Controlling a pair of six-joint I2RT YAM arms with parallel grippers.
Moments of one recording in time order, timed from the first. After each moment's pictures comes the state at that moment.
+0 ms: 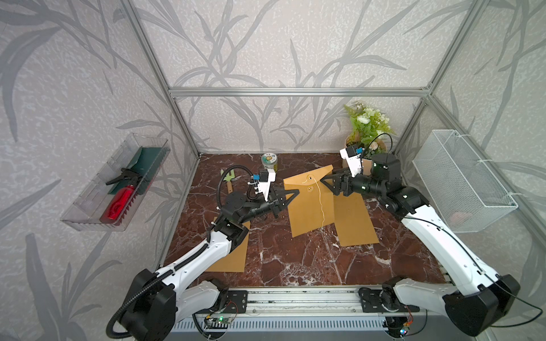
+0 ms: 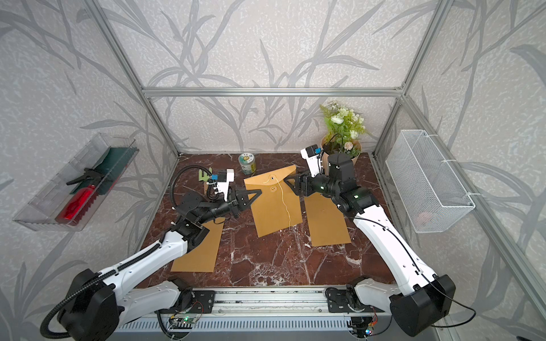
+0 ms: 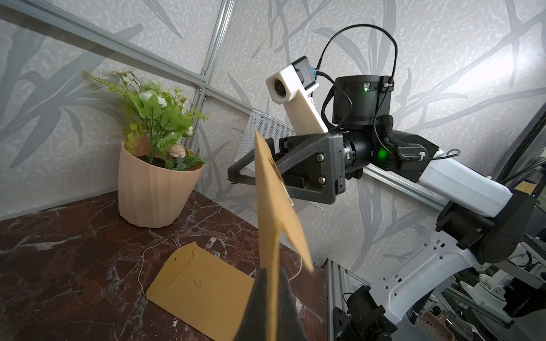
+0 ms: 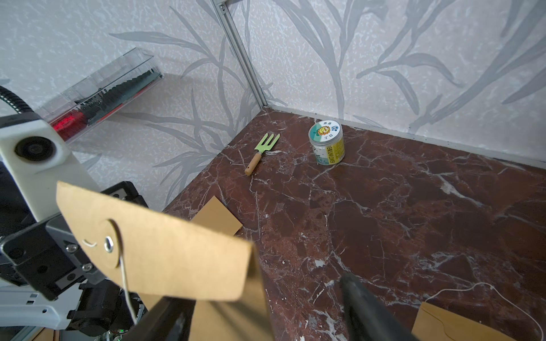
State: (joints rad) left arm -0.53 1.13 0.65 0.70 0.68 -0.55; right arm 0.39 1.21 1.23 -0.41 -0.52 0.21
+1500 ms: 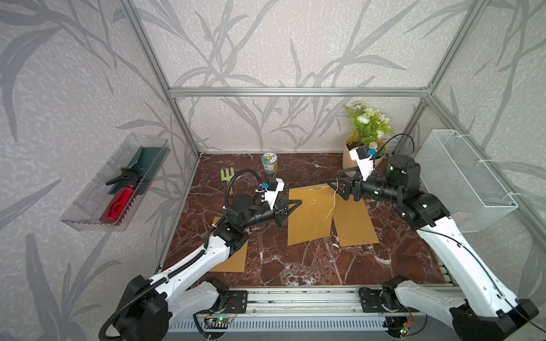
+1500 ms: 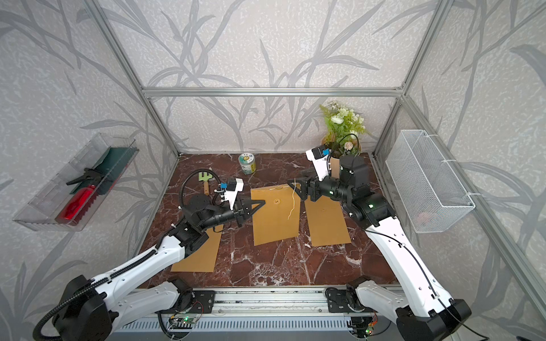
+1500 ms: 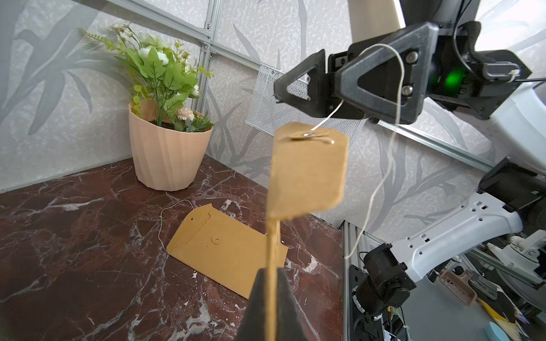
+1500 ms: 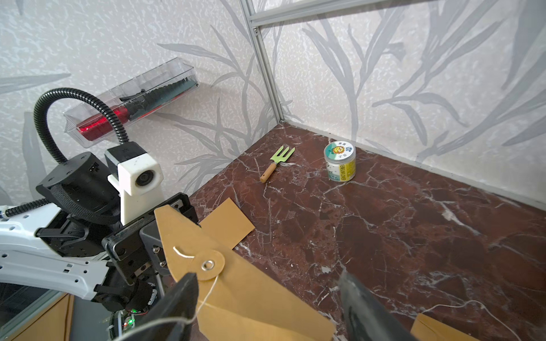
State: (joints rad) left arm -0.59 1.07 0.64 0.44 0.61 -0.34; right arm 0.38 1.08 1.27 -0.50 -0.57 0.14
